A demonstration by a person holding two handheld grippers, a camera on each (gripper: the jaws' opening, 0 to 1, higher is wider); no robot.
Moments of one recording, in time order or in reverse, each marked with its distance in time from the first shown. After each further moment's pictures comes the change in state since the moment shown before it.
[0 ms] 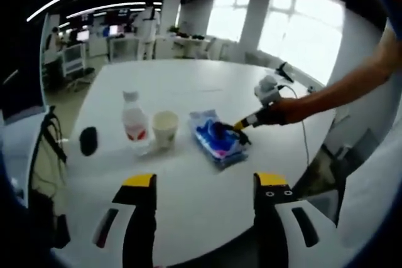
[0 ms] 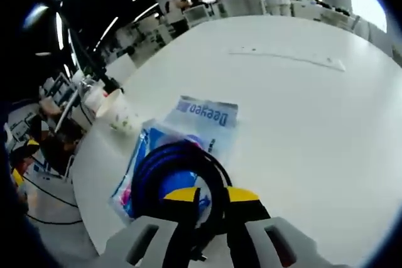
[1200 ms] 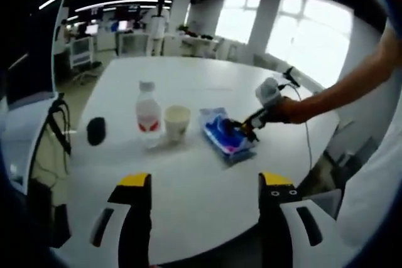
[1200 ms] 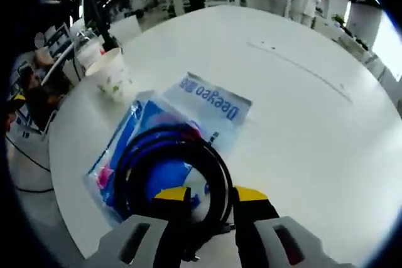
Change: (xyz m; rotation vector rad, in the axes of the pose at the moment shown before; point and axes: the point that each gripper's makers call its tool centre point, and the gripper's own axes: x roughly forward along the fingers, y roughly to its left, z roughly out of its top) left arm -0.008 0.018 -0.012 -0.055 -0.005 0.028; right arm 0.003 0.001 -0.012 -0.256 0.134 -0.125
